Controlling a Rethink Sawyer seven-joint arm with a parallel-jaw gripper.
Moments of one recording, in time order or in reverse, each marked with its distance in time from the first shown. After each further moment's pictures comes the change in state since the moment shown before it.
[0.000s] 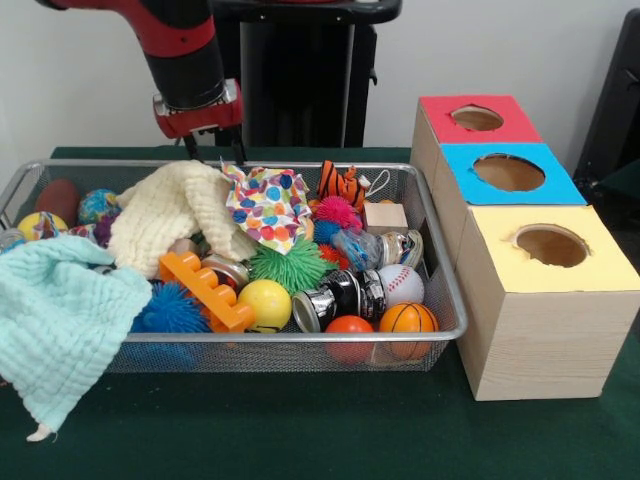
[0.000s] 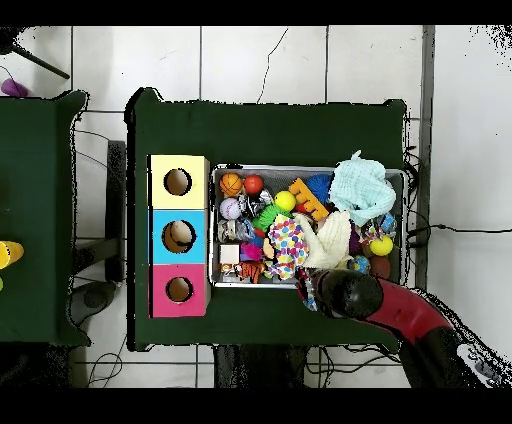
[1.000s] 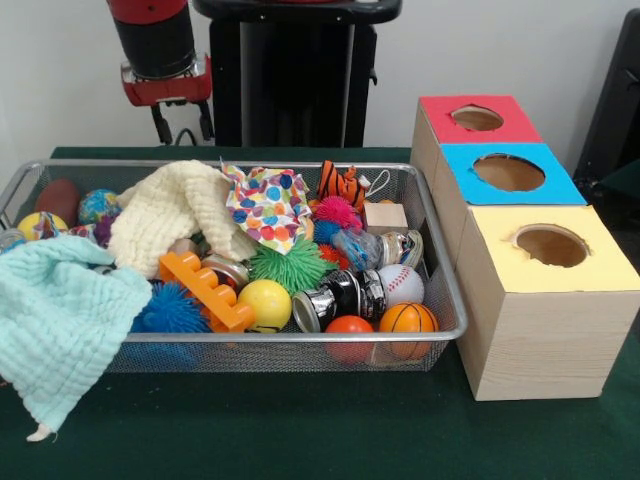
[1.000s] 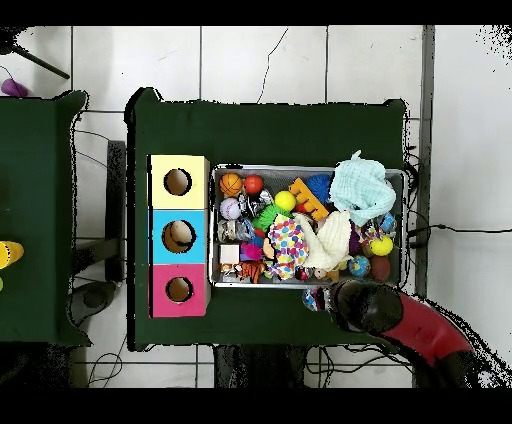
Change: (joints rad) arm -0.003 -0.080 -0.093 0.027 0.022 0.024 0.000
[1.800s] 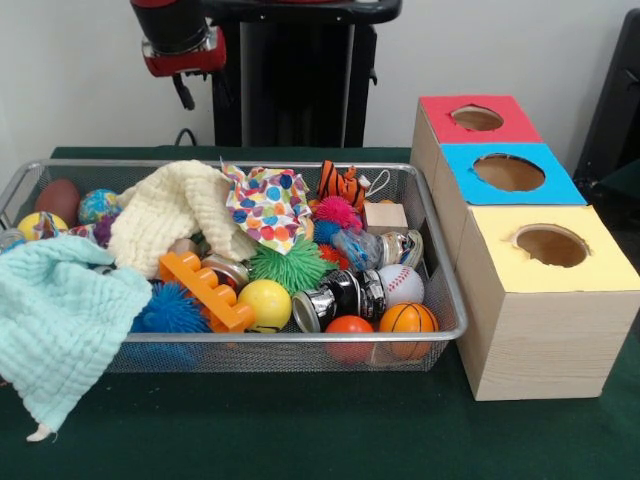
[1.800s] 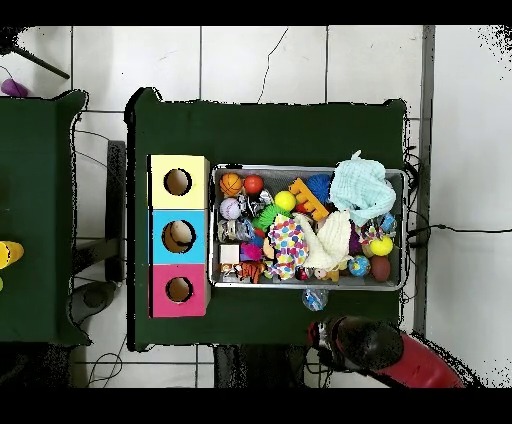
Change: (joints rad) arm -0.072 -0.006 -0.045 0.154 0.000 -0.029 0.000
